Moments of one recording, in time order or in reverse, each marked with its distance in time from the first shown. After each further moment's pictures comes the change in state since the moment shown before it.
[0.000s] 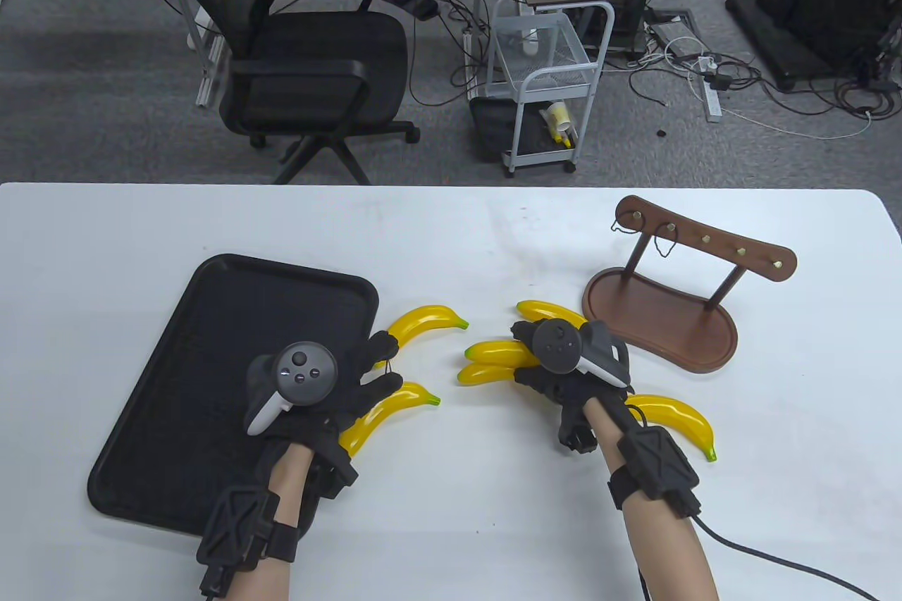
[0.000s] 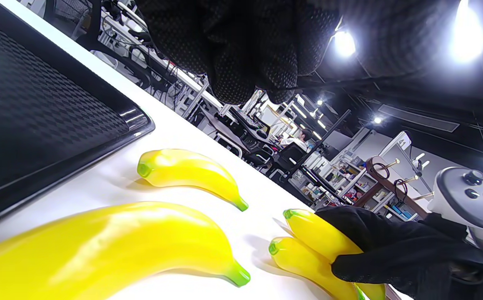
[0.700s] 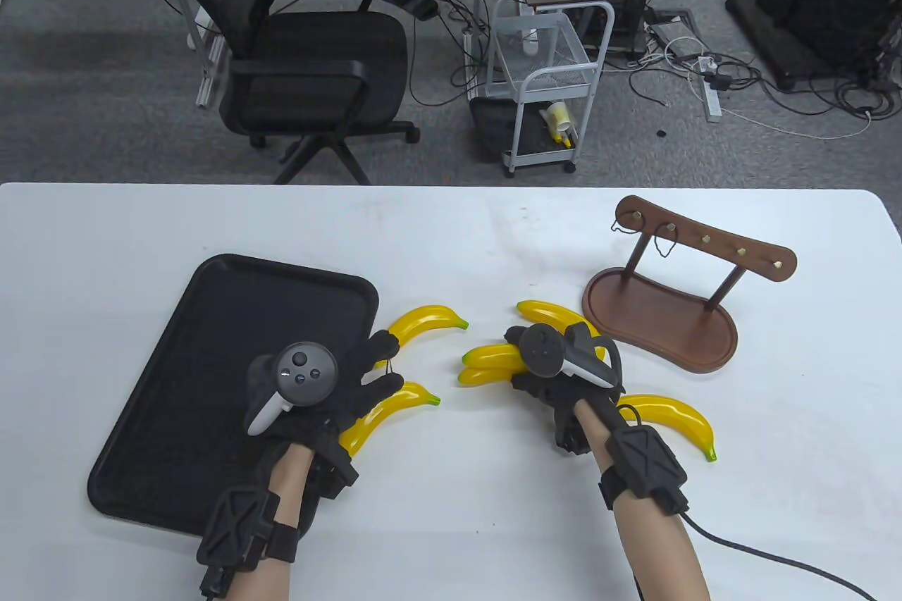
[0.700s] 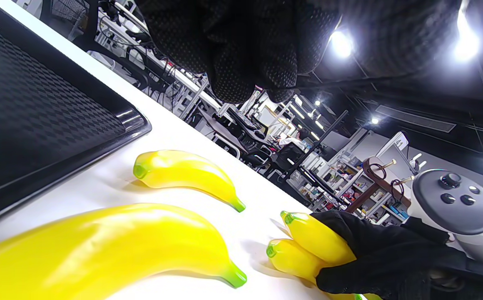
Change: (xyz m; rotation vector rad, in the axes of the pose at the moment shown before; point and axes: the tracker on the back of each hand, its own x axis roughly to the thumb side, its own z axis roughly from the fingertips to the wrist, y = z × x) left_hand 0.001 0.000 0.000 0.003 -0.009 0.000; right_hand 0.009 0.010 -0.005 0.028 0.002 0.086
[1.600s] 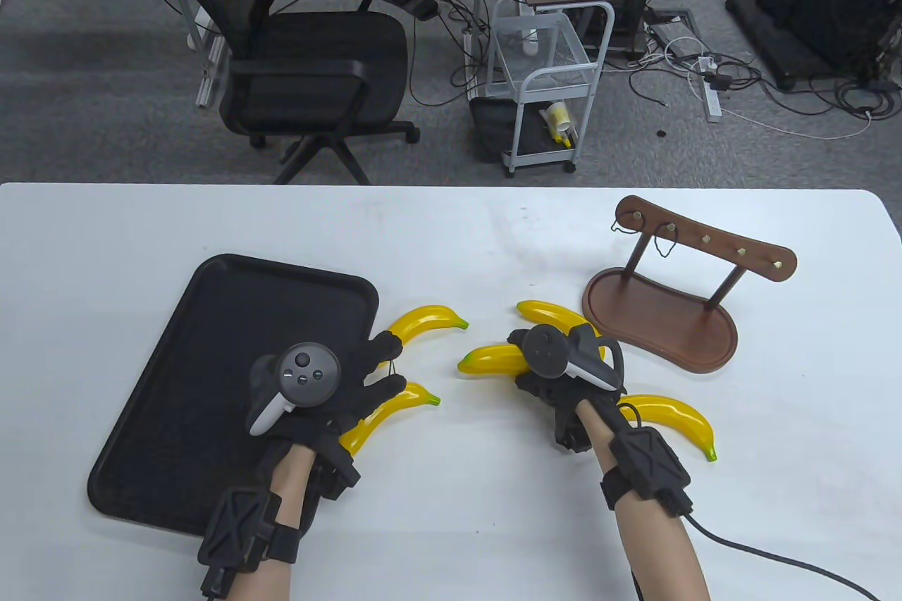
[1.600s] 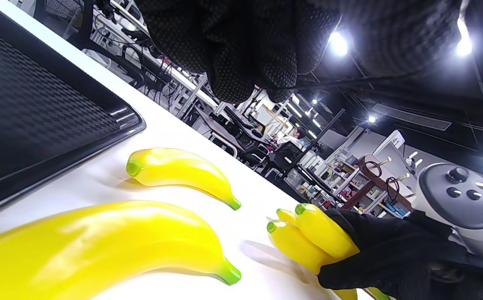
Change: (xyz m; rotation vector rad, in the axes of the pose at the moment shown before) left_hand 0.002 -0.002 -0.001 -0.006 -0.011 -0.002; right_hand 0.000 -0.010 0.006 -0.069 -0.002 -0.009
